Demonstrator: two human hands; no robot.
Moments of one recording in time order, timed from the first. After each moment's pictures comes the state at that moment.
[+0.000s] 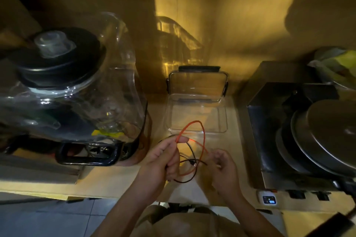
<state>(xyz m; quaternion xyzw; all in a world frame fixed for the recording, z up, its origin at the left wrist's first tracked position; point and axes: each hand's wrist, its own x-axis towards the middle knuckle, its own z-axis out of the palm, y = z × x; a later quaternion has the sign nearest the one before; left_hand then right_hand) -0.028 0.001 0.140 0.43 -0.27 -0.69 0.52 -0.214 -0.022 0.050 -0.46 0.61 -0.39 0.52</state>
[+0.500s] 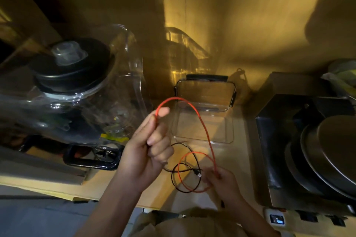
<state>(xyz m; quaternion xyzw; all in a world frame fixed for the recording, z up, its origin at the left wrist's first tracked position) -0.009 -0.032 0.192 0.13 -0.17 -0.76 0.61 -0.224 -0.038 0.023 -0.41 0.60 -0.28 0.63</state>
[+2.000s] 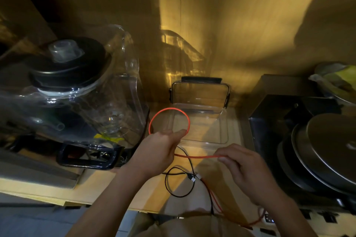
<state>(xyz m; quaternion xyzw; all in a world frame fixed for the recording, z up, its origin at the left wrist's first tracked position) -0.008 -0.049 0.140 0.58 -0.77 -0.17 0.21 -0.274 -0.062 0.139 -0.82 0.44 -0.24 0.27</state>
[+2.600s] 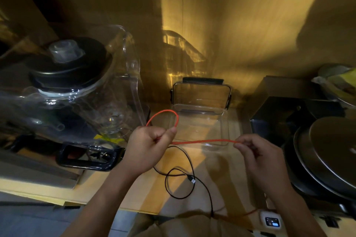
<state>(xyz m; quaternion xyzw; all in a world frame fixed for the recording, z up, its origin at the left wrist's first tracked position) 0.003 -0.048 0.160 0.60 -0.66 -0.21 0.41 -0.283 -0.080 0.150 -0.74 0.53 -0.33 0.24</state>
